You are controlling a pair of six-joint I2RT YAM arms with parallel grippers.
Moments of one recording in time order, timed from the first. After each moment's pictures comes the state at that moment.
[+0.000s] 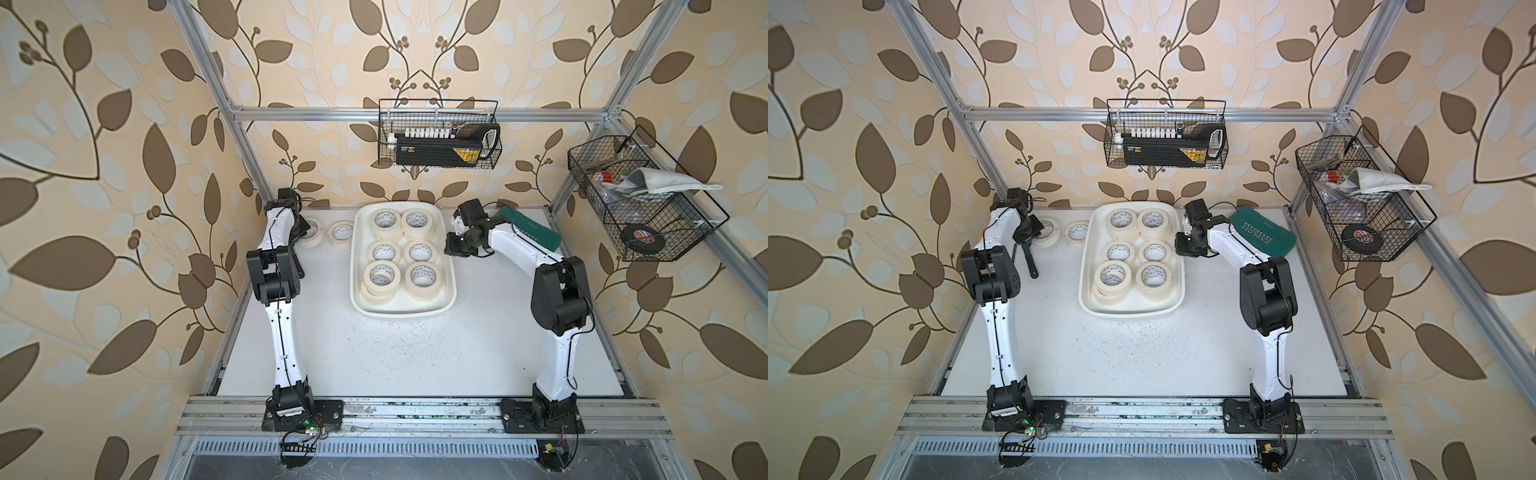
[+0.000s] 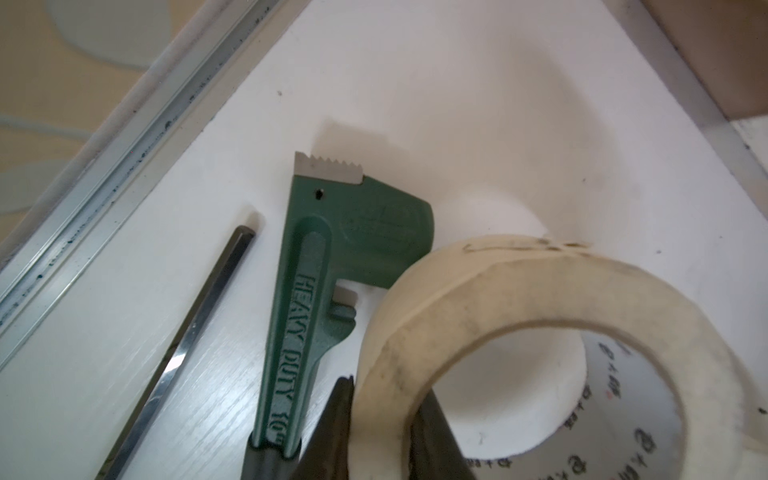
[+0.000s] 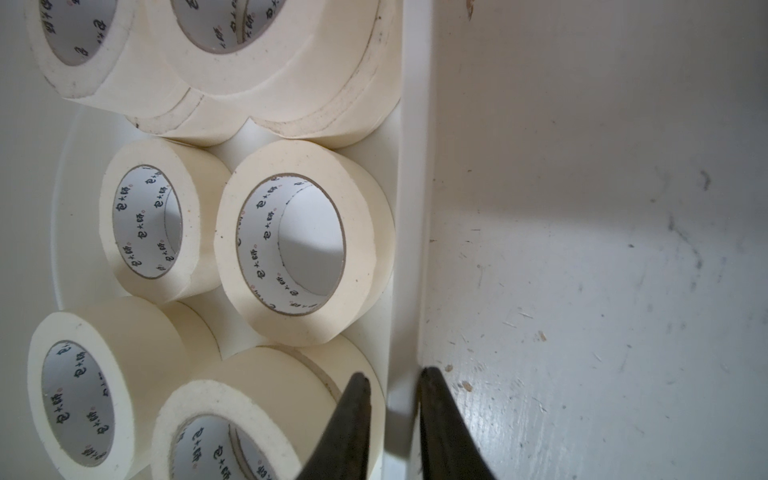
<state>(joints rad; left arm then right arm) 0.15 2.51 2.34 -0.98 -0.10 -0.56 0.30 2.06 1.71 -0.73 -0.16 0.36</state>
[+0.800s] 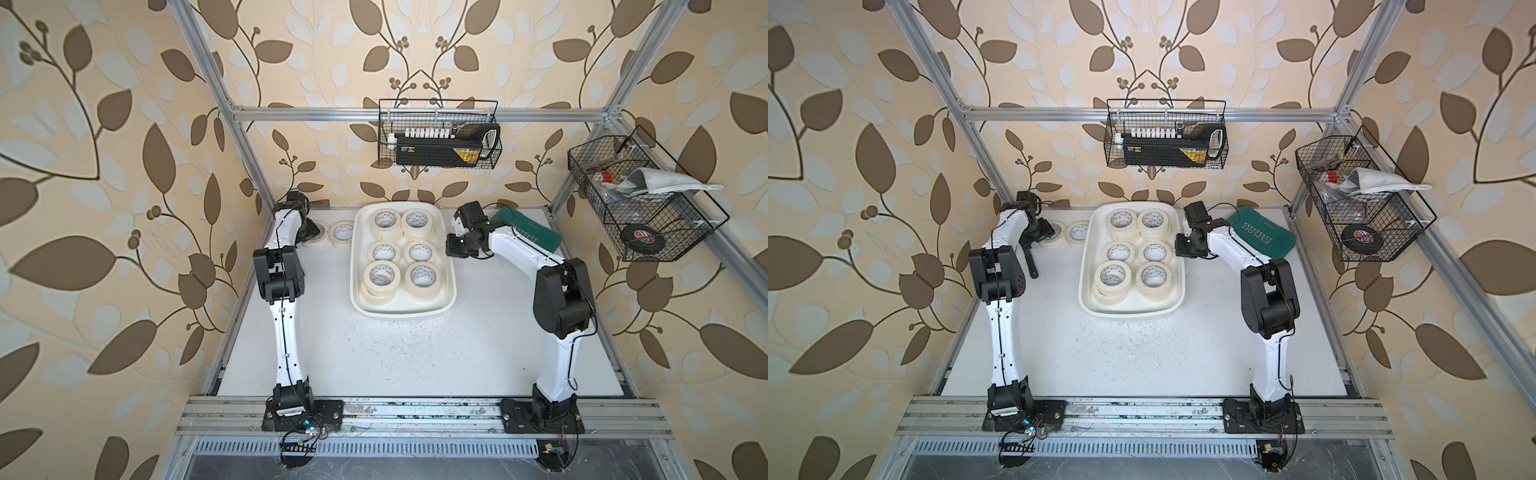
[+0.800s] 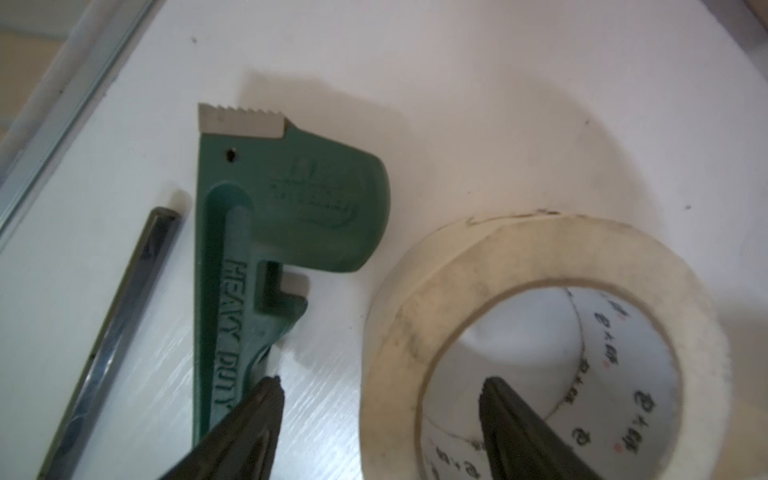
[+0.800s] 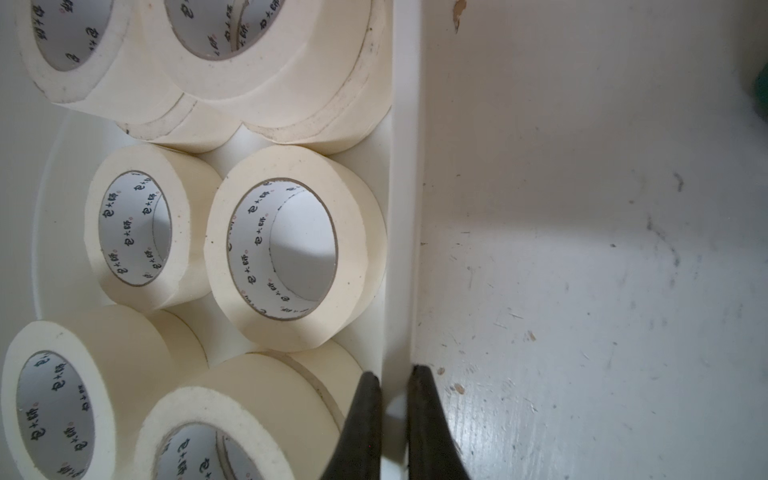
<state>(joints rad) 0.12 2.53 2.32 -1.00 -0.10 -0.53 0.31 2.02 1.63 -0.67 -0.11 0.36</state>
